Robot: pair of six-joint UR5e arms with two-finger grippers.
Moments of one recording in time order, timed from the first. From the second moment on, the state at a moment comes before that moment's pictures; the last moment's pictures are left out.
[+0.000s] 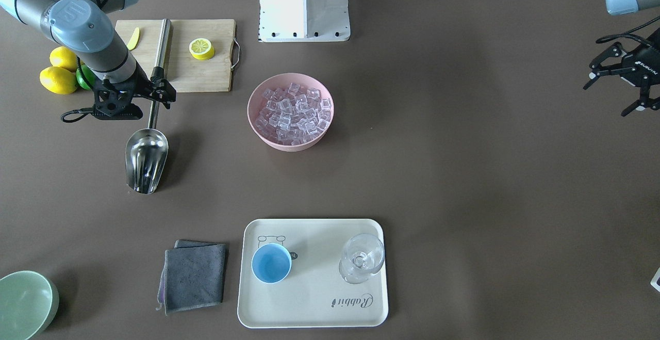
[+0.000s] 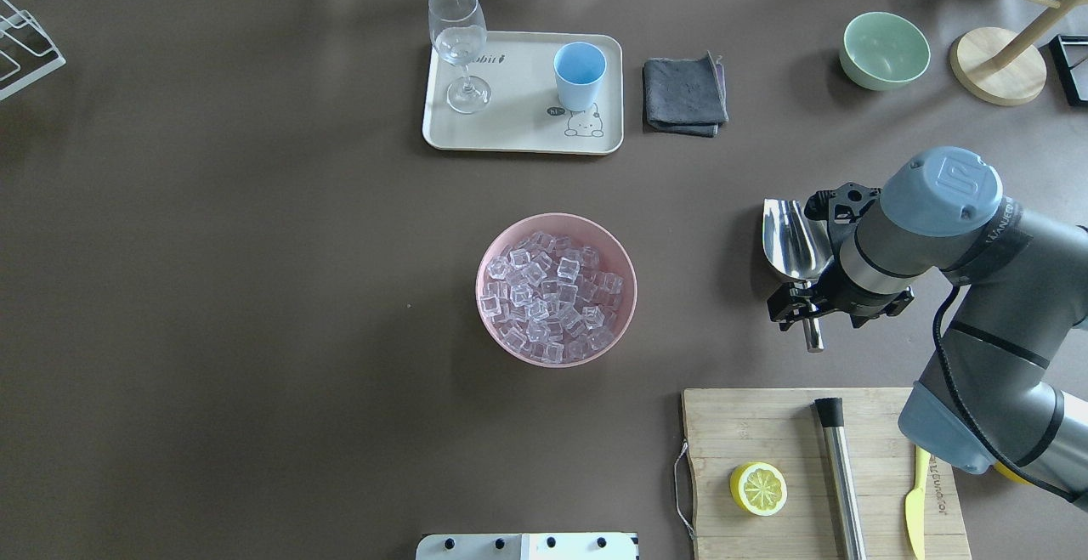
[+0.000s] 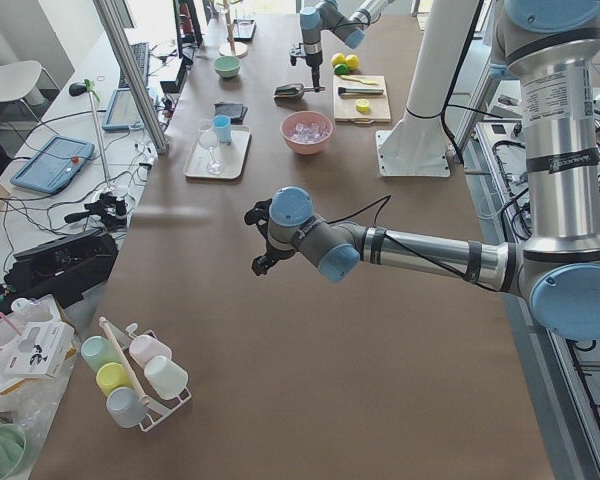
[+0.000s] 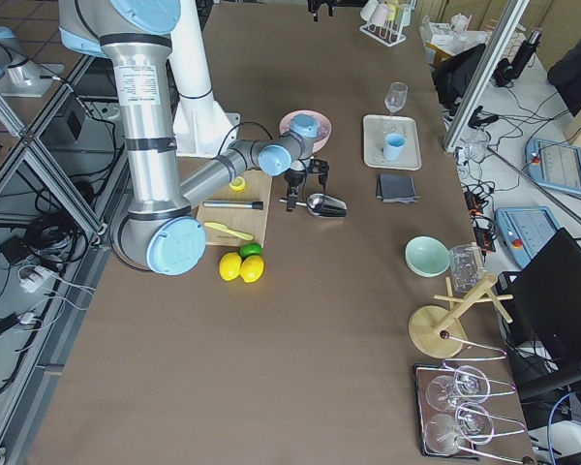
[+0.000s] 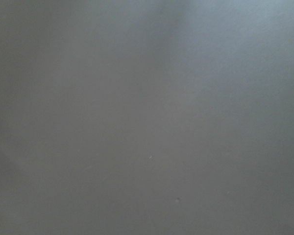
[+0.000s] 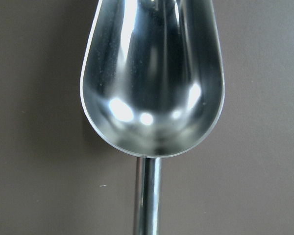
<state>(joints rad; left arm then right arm) -1.25 -1.41 -1.82 -2.16 -2.39 0.15 0.66 -1.44 1.93 -1.53 2.08 0.99</state>
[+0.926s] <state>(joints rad) -0.95 -1.61 -1.81 -2.42 -2.33 0.15 0.64 -1.44 1.87 -1.41 2.08 1.03</state>
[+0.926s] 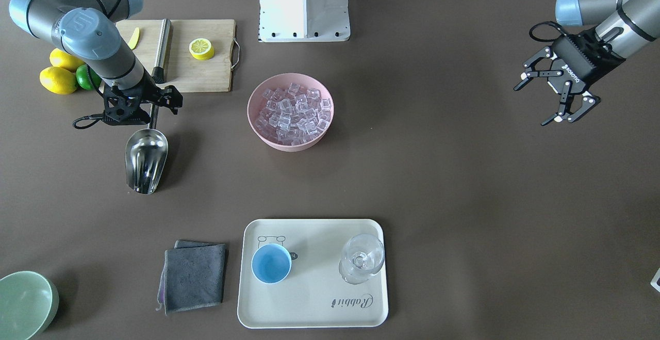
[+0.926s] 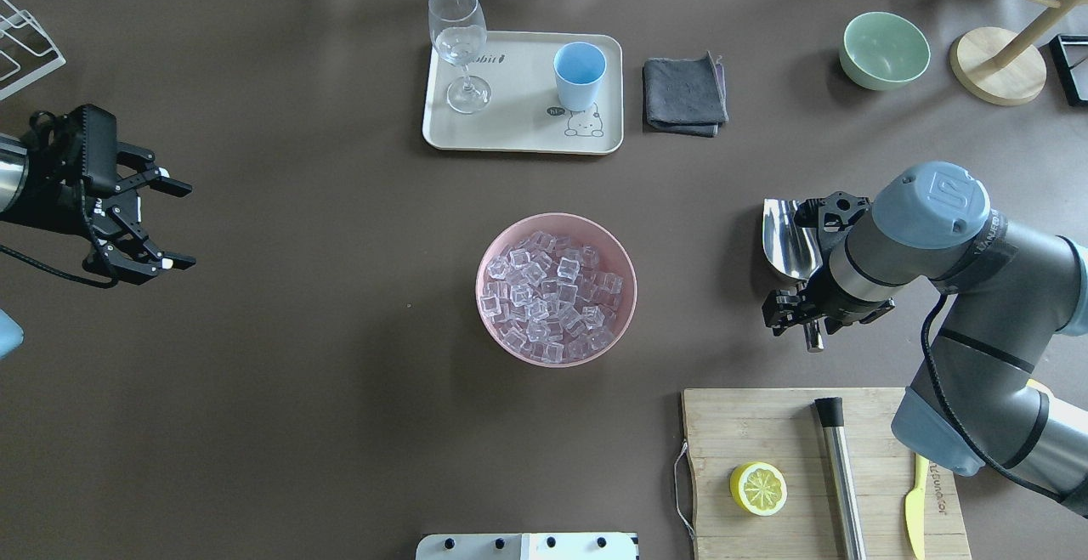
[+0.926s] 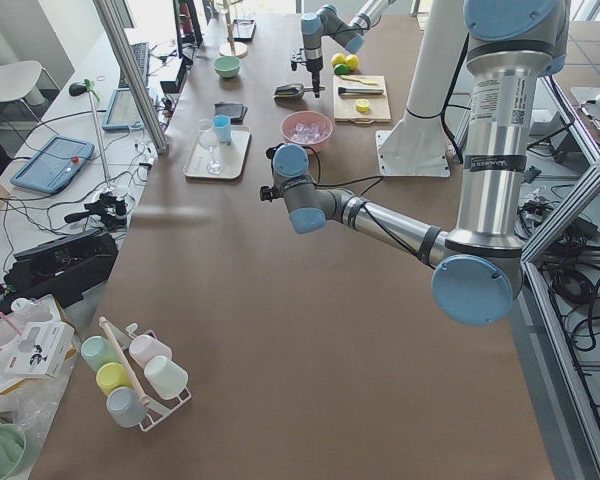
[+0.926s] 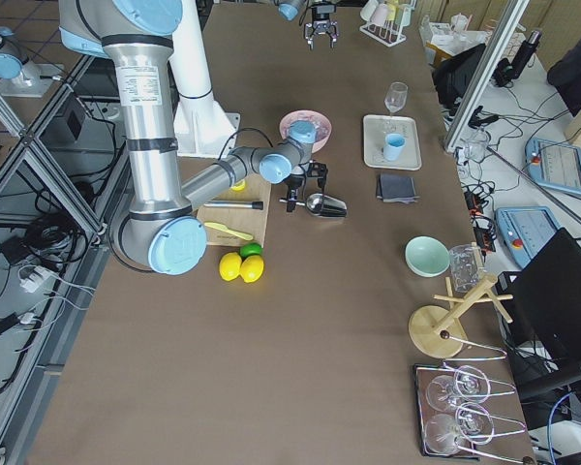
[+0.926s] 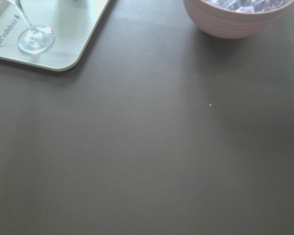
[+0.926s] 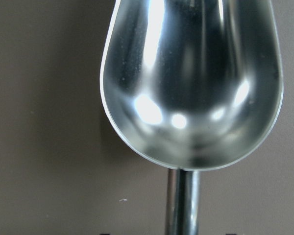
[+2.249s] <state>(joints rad) -0.60 -1.95 -1.59 -2.55 -2.09 0.15 0.65 -1.48 2.00 -1.48 2.10 0.96</state>
